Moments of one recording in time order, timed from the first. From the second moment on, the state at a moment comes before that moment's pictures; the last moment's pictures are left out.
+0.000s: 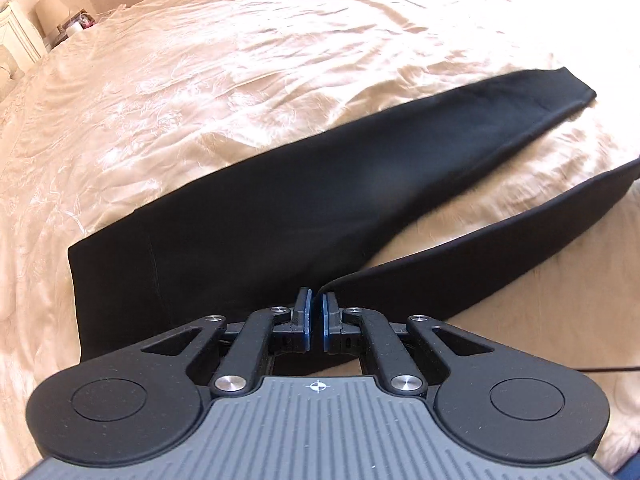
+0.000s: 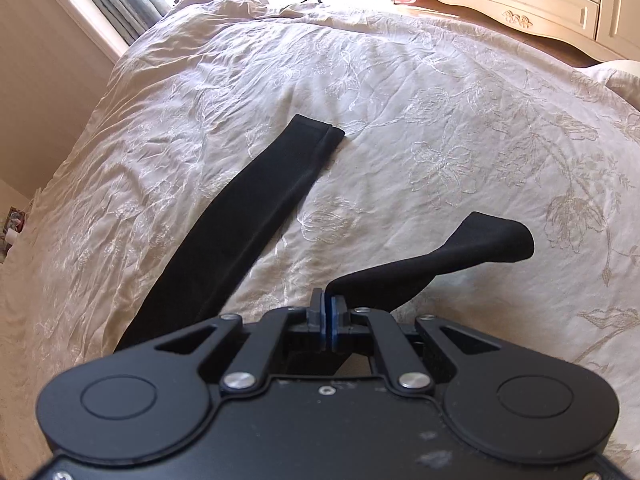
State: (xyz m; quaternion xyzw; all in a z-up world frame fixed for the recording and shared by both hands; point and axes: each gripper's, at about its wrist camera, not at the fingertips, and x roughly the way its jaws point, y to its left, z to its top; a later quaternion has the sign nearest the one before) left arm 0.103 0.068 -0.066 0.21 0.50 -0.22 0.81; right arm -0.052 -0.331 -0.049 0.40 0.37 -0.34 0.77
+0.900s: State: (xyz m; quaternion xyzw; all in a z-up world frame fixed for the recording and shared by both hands) left arm 0.256 0.007 -0.112 0.16 0.54 -0.13 0.82; right arm 0.146 -0.407 -0.106 0.33 0.42 -0.30 0.79
